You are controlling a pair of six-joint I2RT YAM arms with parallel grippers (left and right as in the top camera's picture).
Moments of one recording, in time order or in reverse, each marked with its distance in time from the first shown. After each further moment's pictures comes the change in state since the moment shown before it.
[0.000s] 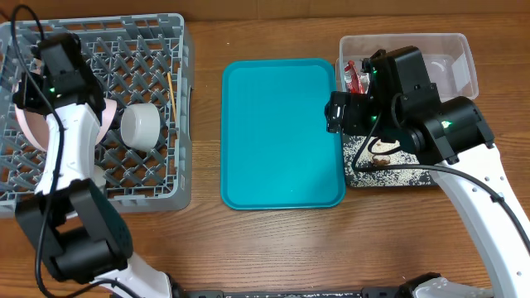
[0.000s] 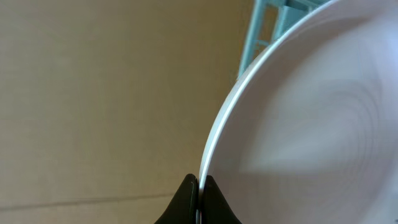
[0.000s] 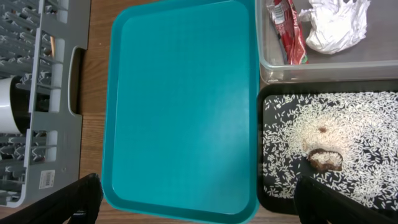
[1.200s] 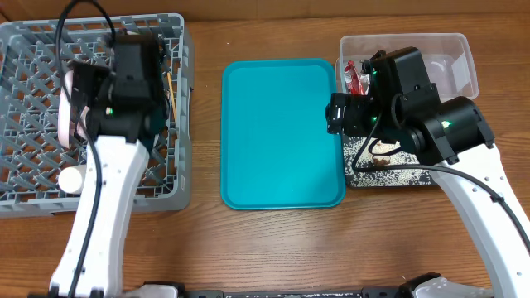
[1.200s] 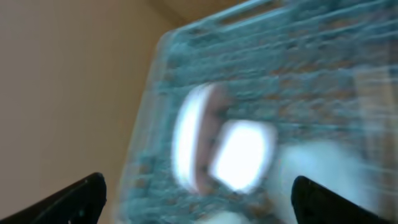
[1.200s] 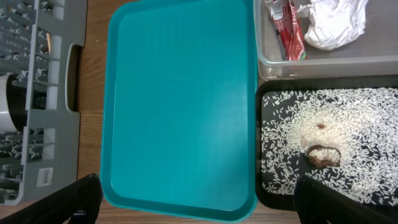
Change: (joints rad) left arm -0.426 -0.413 -0.005 -0.527 0.313 -0.516; right arm 0.000 0.000 0.000 -0.015 0.000 0.000
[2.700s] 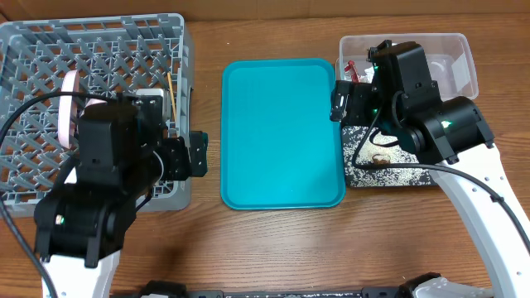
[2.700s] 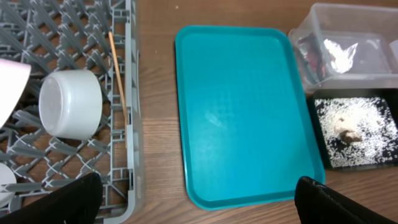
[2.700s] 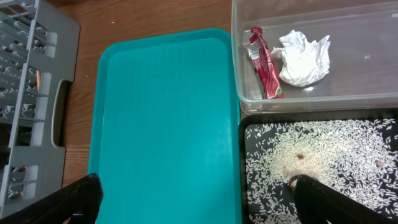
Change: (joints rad) left arm -0.047 -0.353 0.000 -0.383 0.803 -0.380; right arm 0.000 0.000 0.000 0.088 0.111 0.000
